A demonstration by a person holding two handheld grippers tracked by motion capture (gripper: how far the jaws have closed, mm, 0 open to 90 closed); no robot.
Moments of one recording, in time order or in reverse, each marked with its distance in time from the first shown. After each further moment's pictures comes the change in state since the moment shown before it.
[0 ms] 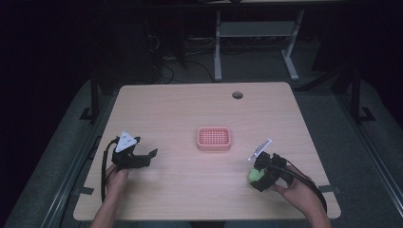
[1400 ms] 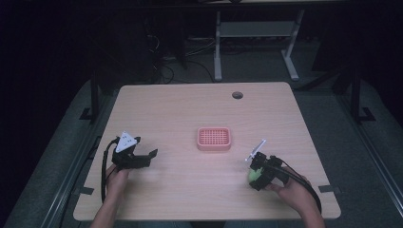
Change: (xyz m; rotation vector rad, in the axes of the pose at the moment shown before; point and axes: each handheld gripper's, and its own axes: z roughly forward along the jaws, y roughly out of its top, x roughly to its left) left arm -0.001 0.000 0.000 -0.002 -0.004 -0.001; right arm -0.003 0.004 0.018 0.067 0.004 0.032
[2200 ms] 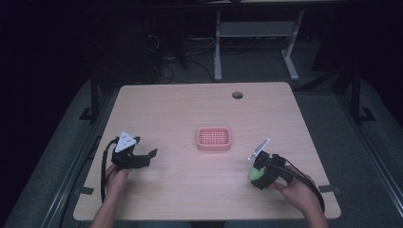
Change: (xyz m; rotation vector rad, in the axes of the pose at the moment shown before) left arm 0.001 0.000 -0.001 0.001 0.006 -0.001; right arm -0.002 -0.004 -0.013 -0.044 -0.010 -0.031
